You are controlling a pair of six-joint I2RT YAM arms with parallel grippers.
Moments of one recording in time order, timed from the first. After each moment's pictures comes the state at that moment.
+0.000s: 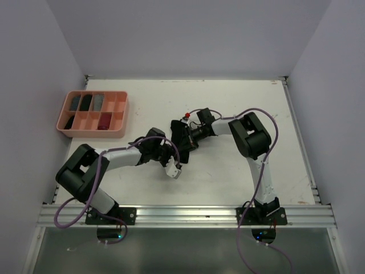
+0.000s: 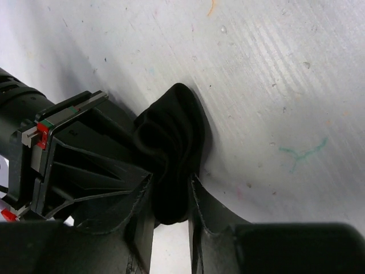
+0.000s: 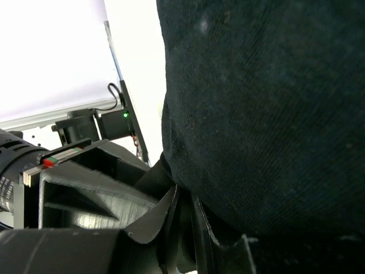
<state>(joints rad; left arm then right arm) -0.62 1.57 0.68 -0.02 0.54 1.61 0.49 2.28 1.34 -0.14 -1.12 0.51</state>
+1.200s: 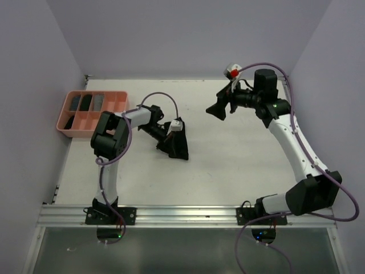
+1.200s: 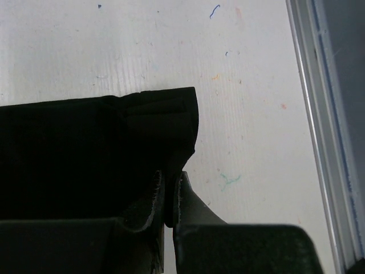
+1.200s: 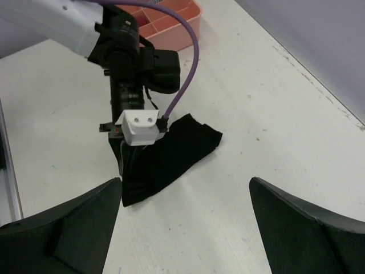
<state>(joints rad) -0.38 2.14 1.41 -0.97 1.04 1.14 0.23 1.41 1.38 -0.42 -0.77 -0.20</state>
